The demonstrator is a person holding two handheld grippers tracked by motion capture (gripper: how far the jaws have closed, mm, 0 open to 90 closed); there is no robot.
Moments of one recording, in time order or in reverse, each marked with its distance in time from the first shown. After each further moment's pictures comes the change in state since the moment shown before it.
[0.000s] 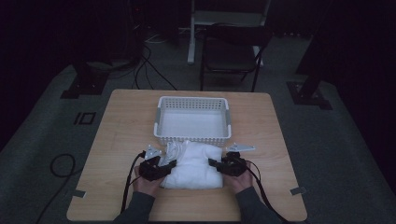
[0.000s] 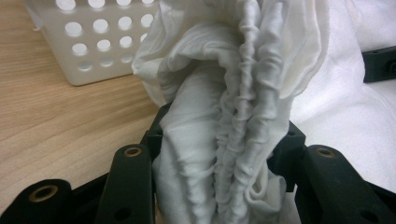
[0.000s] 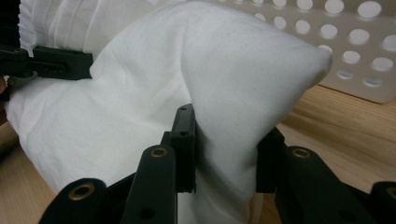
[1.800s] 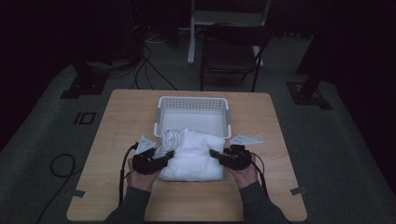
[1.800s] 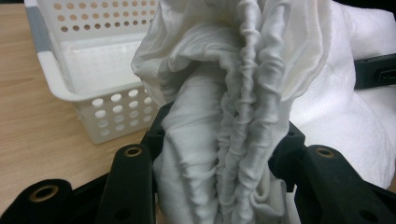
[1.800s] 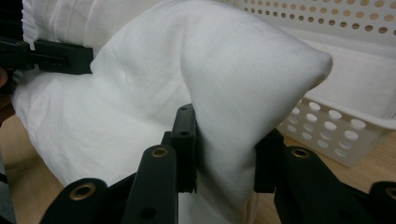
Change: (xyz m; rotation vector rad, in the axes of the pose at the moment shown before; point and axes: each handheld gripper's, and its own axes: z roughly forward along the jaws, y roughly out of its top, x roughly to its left) left arm -0.010 0.041 -0.042 -0.108 -0.009 0.037; right arm 0.020 0.040 -0.037 -0.091 0.006 -0.085
